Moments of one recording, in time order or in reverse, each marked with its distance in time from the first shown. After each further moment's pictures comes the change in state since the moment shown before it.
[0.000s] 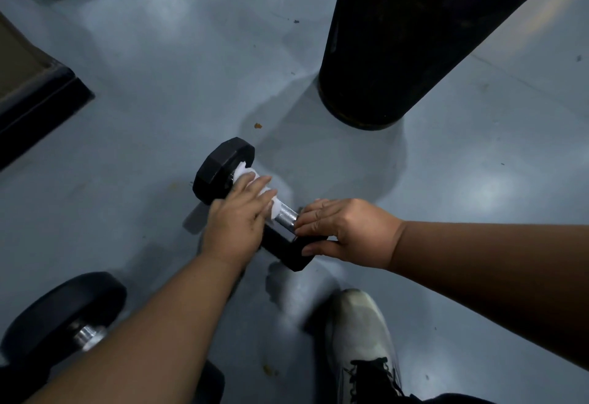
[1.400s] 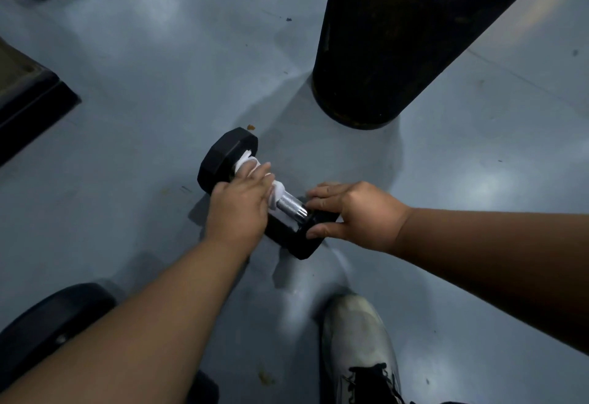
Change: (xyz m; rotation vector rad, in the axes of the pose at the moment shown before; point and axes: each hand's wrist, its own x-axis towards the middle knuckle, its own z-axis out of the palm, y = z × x) left_hand 0.038 0.009 0.002 0.116 0.004 0.019; right_hand 0.000 0.022 -0.022 -0.095 -0.076 0.223
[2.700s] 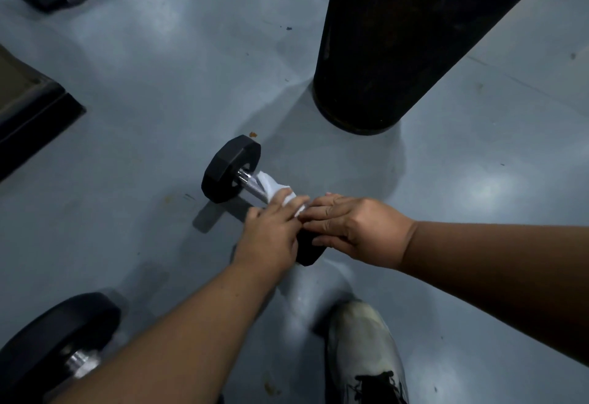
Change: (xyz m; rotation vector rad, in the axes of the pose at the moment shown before) left_hand -0.024 0.031 0.023 0.022 -0.134 0.198; right_hand -0.007 -0.005 0.011 -0.044 0.073 -0.237
